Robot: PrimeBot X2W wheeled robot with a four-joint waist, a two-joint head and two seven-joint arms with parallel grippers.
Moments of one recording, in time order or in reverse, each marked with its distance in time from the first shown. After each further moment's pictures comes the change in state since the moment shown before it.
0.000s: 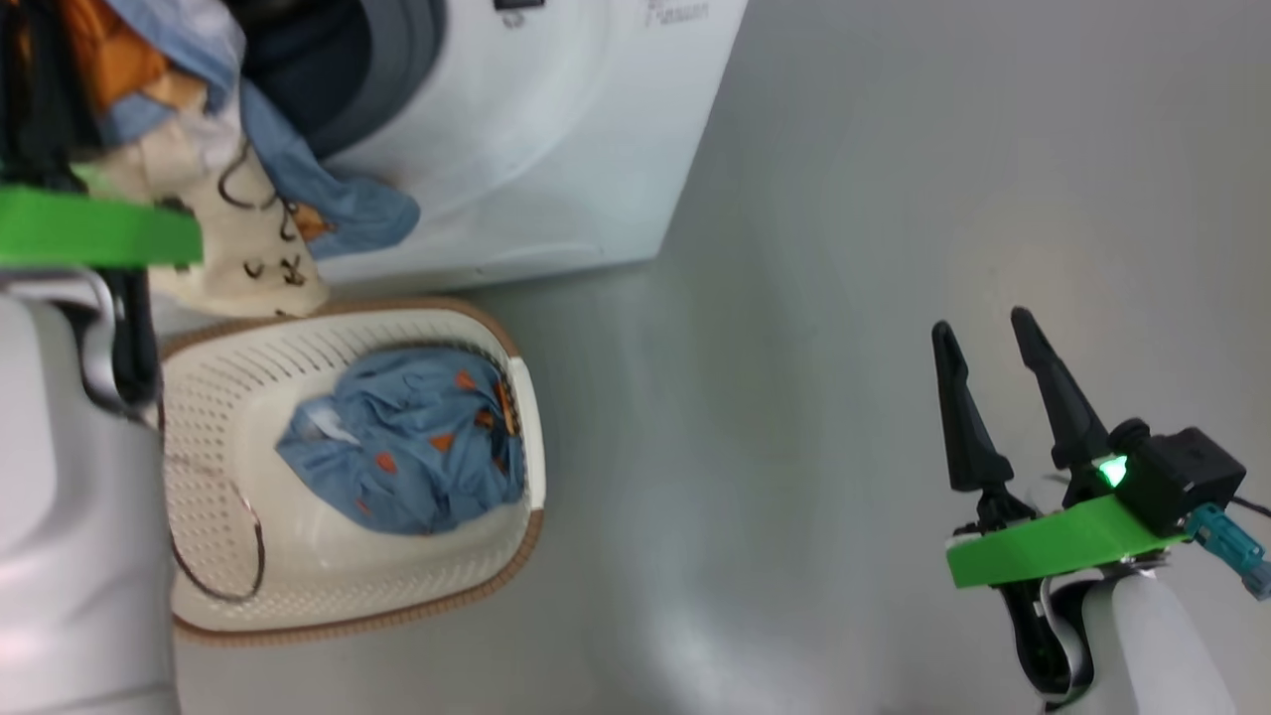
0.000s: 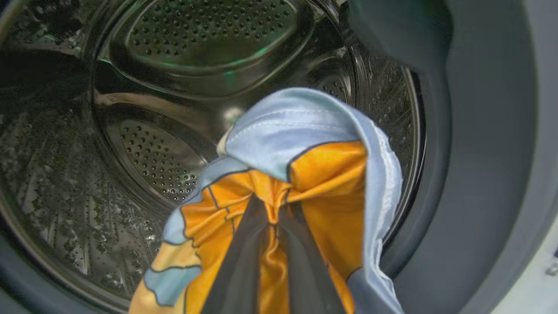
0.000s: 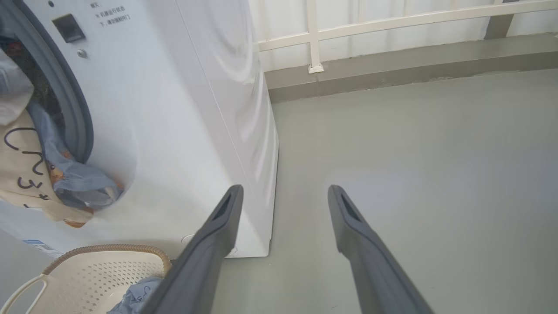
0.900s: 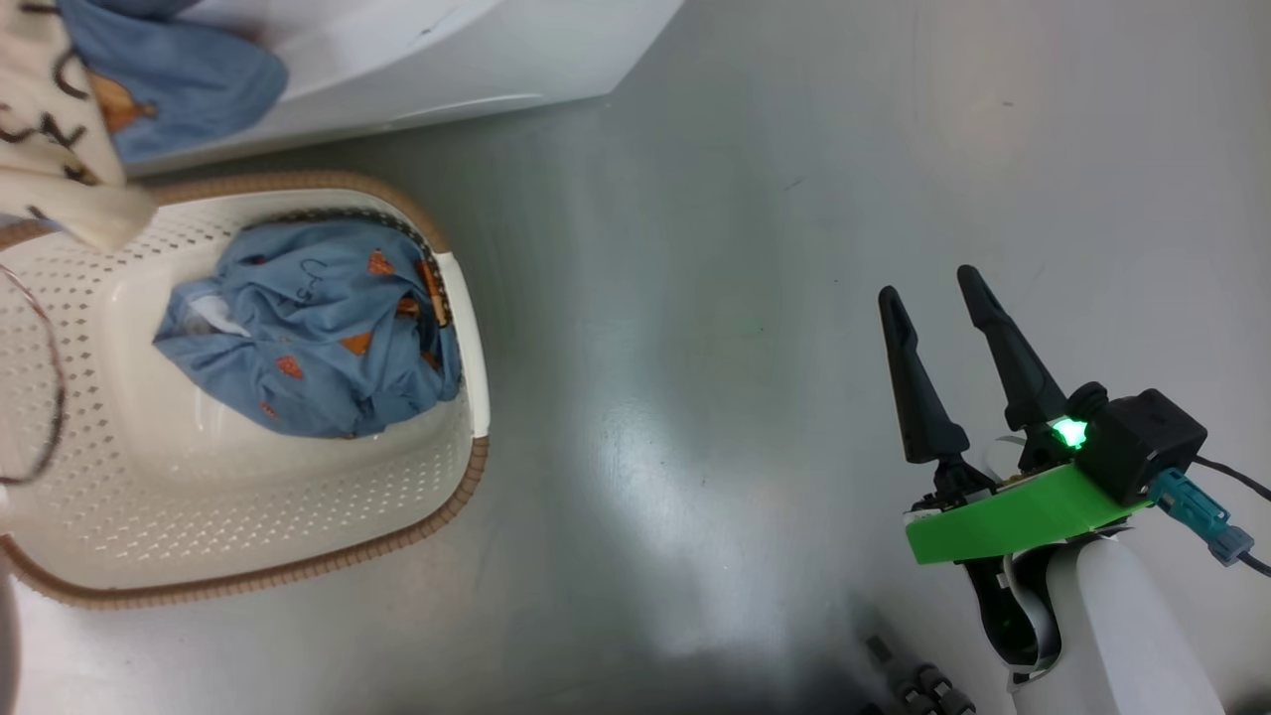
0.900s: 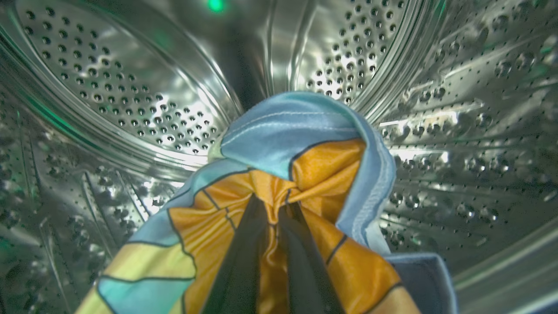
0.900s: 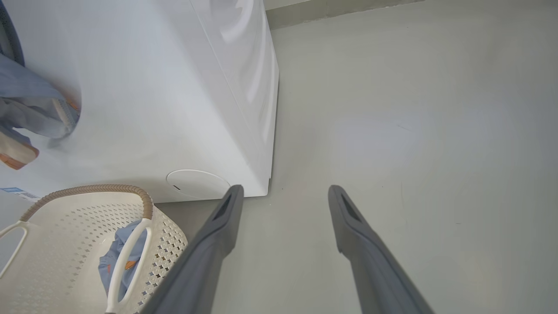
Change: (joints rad) left arm -0.589 0.152 -0.144 0.541 -0.034 -0.007 0.104; right arm -0.075 -0.001 0.078 -0.001 0.026 0.000 0.000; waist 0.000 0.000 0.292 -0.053
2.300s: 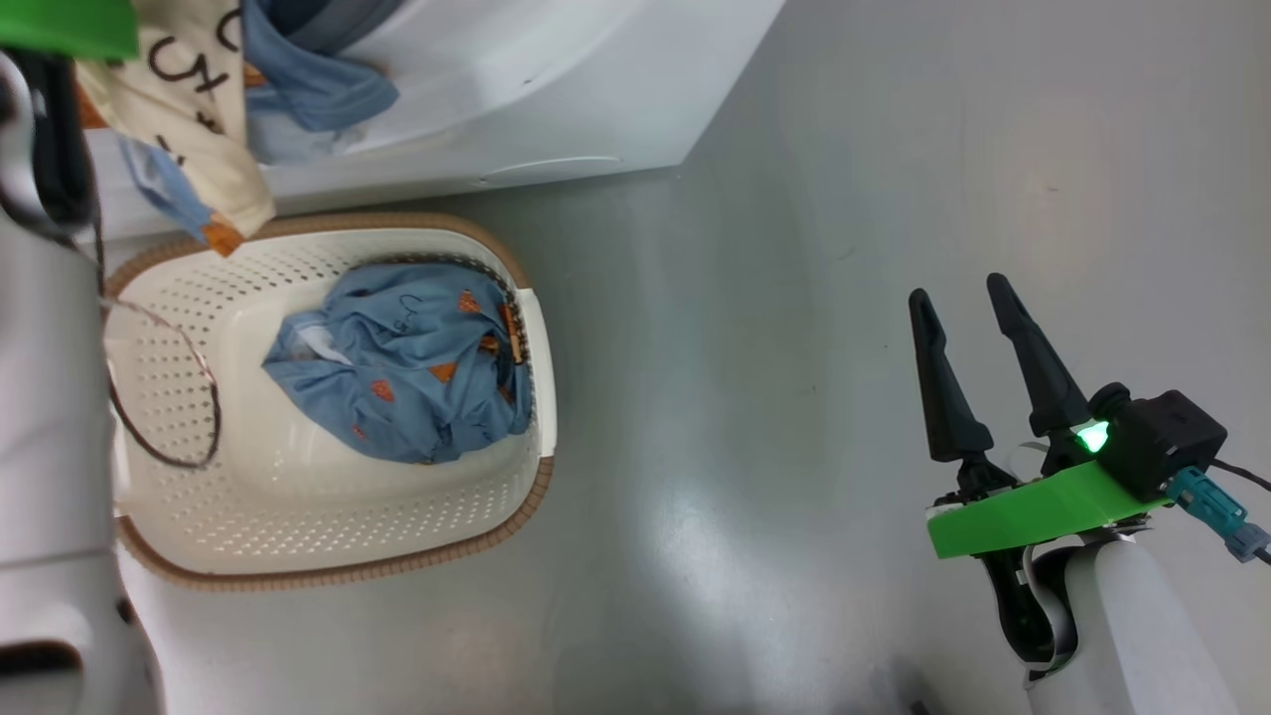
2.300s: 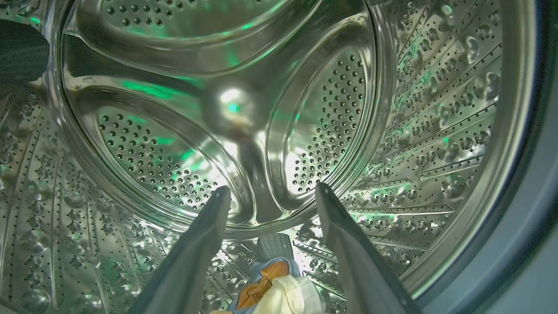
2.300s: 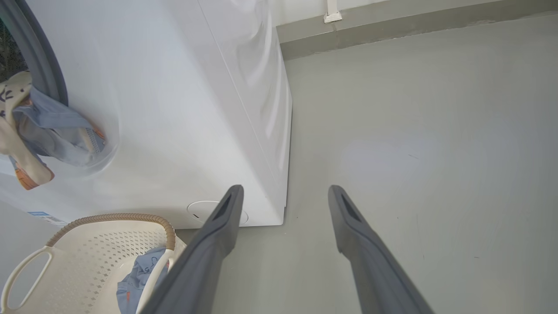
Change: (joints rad) left arm 0.254 -0.099 0.041 -0.328 -0.011 0.026 -0.104; right arm -0.004 -0.002 -0.041 0.041 0.003 0.000 0.000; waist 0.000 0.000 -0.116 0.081
